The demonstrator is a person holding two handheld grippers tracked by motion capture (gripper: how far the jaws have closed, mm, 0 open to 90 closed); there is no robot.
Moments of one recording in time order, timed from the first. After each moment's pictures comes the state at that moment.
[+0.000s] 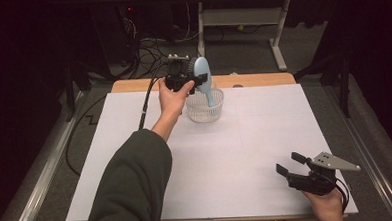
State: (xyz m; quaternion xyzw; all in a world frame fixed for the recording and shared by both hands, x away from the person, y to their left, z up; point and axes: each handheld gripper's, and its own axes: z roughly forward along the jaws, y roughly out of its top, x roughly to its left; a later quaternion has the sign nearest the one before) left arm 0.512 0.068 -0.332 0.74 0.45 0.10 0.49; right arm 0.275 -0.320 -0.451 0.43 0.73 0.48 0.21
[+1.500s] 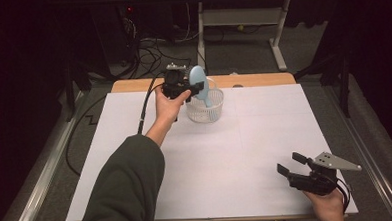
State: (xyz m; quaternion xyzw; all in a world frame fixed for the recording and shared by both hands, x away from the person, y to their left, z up) left arm 0.505 0.081 -0.352 0.75 0.44 0.12 0.48; right arm 0.275 -0.323 -0.451 0.44 0.73 0.48 0.21
